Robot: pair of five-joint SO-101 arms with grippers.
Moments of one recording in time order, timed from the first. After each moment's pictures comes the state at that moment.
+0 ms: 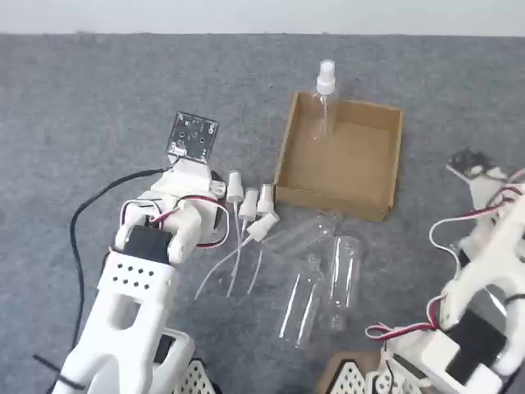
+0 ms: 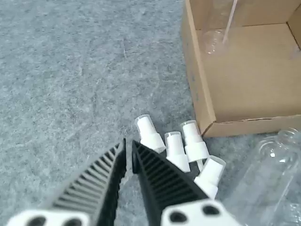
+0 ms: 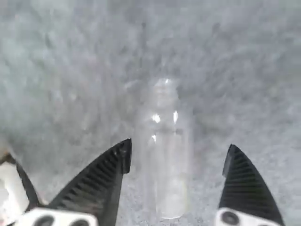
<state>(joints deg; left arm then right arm) 7.5 -45.4 56.6 47.2 1.1 36.8 -8.4 22.8 81.2 67.7</state>
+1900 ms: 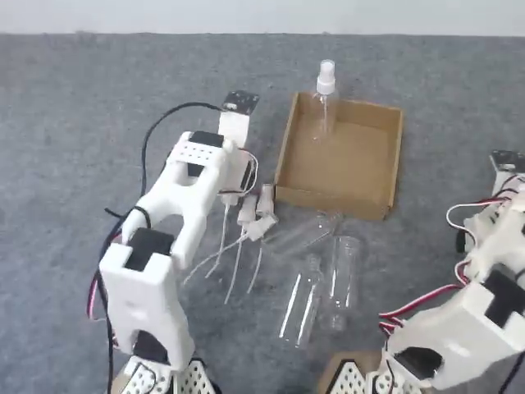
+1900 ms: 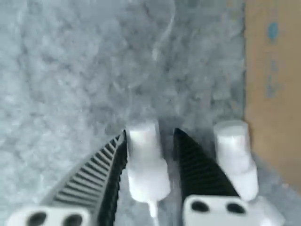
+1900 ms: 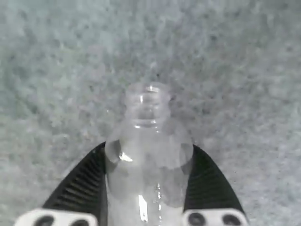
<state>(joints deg) 7.3 24.2 9.1 59.2 1.5 37.5 12.3 18.5 61.0 34.5</state>
